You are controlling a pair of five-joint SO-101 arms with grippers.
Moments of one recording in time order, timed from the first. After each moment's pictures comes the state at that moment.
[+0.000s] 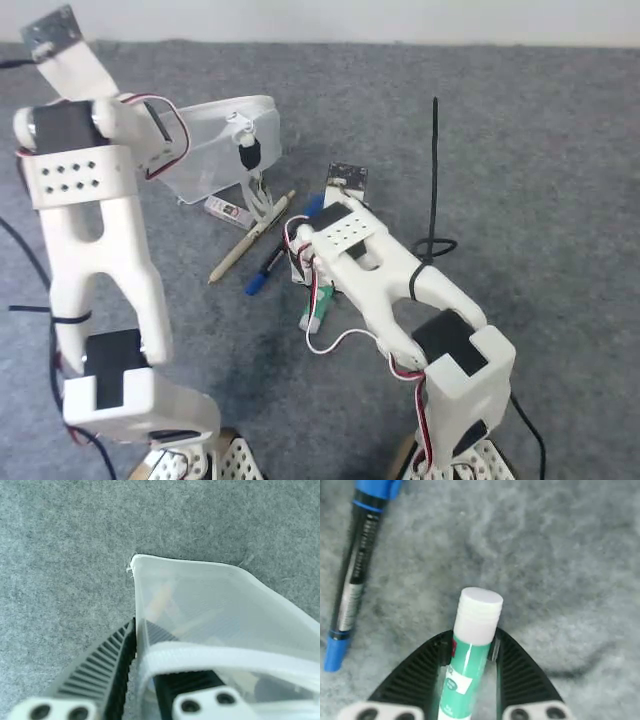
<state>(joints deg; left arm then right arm) -15.6 3.0 -23.7 98.8 27.6 -37.7 16.7 13.0 66.7 -43.6</state>
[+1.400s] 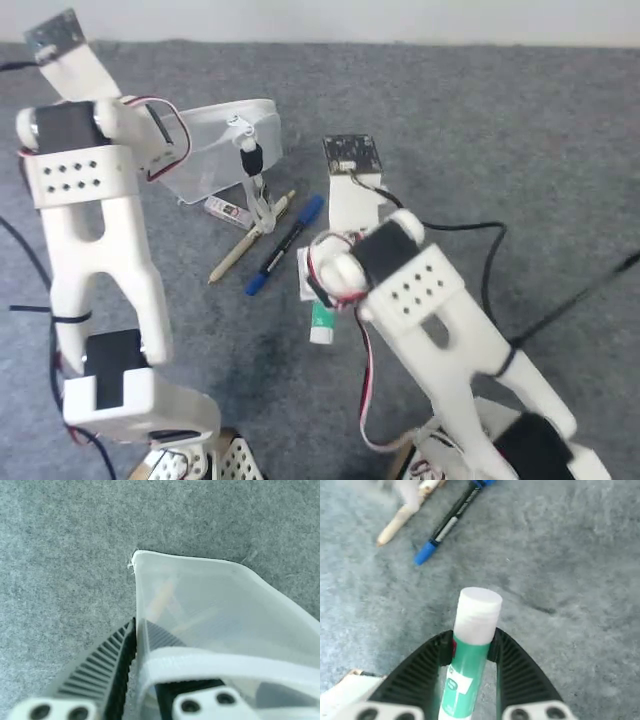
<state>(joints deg) -15.6 3.0 -22.6 98.8 27.6 -43.4 -24.0 17.0 85.9 -32.7</state>
